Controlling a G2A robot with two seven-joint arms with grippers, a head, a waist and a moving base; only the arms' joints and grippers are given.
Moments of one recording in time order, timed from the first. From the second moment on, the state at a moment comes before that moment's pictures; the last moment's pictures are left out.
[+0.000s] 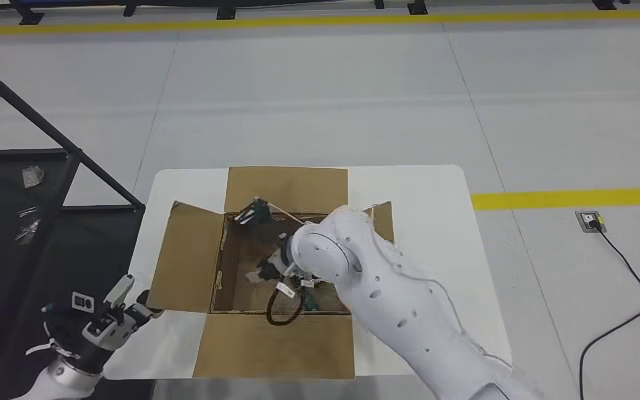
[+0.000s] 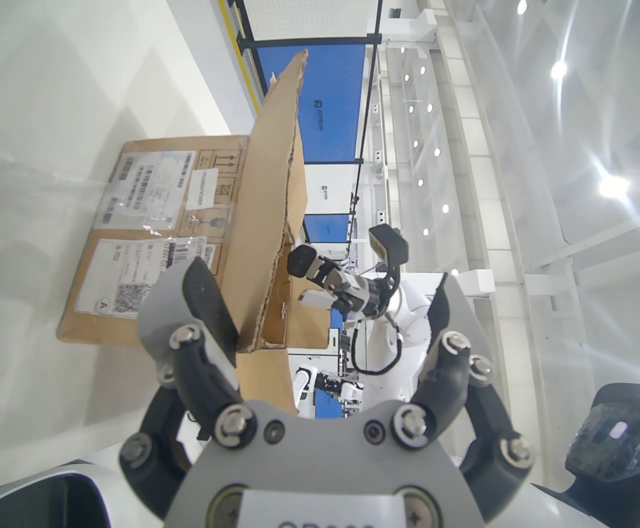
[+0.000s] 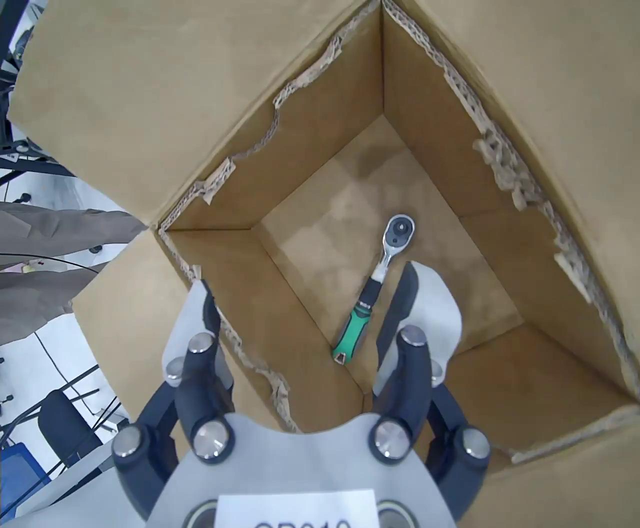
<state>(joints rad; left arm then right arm) 1.64 -1.09 -1.95 -1.71 -0.57 -0.24 -0.75 -0.49 -1.66 0.87 -1.32 -0.95 -0.09 1.28</state>
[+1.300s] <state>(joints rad) 1.45 -1.08 -1.67 -1.80 -0.39 -0.10 -0.80 -0.83 -1.49 1.63 -1.73 -0.30 -0.14 1.44</state>
